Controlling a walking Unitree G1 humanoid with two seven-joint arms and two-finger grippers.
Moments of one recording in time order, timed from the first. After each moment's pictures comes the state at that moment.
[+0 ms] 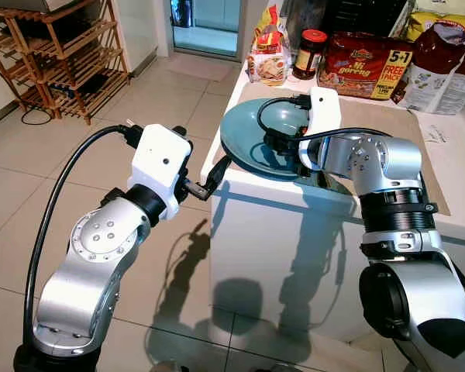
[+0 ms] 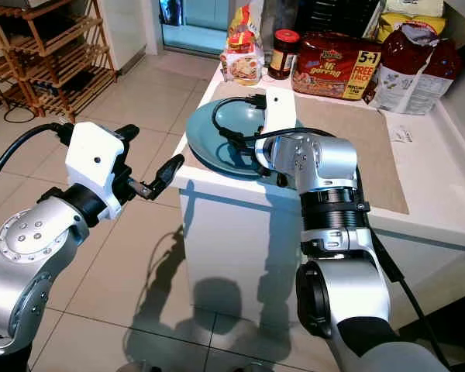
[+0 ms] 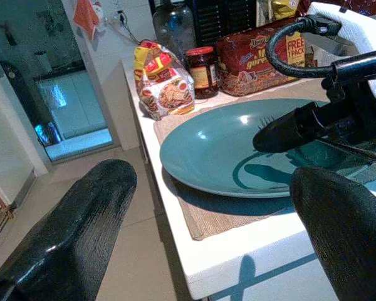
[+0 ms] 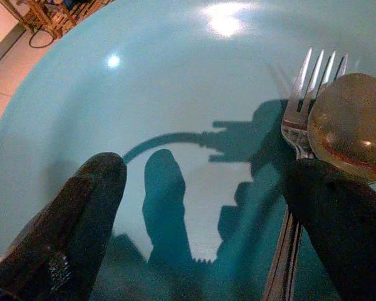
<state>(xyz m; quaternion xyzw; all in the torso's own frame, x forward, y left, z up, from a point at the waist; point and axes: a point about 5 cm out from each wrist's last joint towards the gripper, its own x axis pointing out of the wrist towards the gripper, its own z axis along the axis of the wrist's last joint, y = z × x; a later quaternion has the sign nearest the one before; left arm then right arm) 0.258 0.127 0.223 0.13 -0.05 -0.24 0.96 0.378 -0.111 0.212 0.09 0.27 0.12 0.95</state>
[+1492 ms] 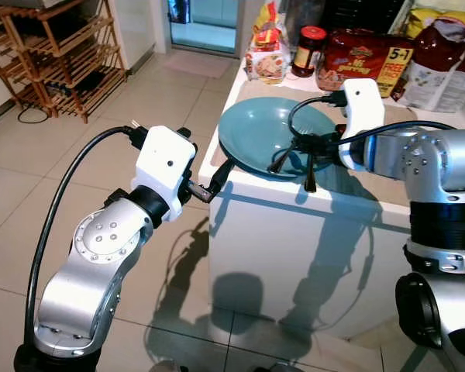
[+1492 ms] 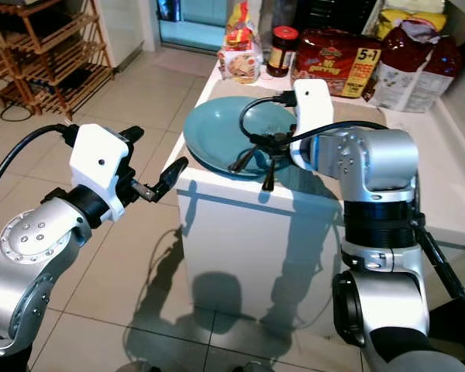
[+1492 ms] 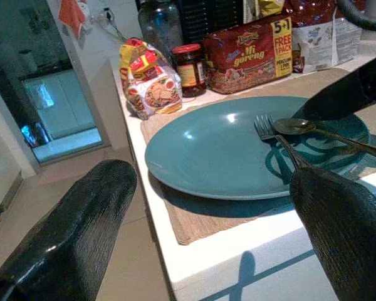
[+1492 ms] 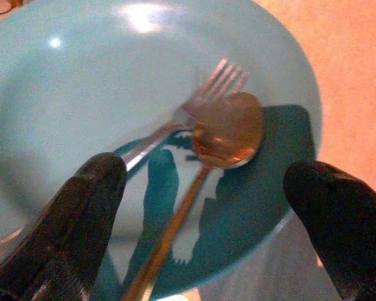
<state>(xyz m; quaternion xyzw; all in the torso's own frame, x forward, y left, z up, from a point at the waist) 0.256 0.122 0.222 0.13 -0.05 -0.25 0.96 0.346 -0.157 0.239 0.01 0.27 0.10 0.96</state>
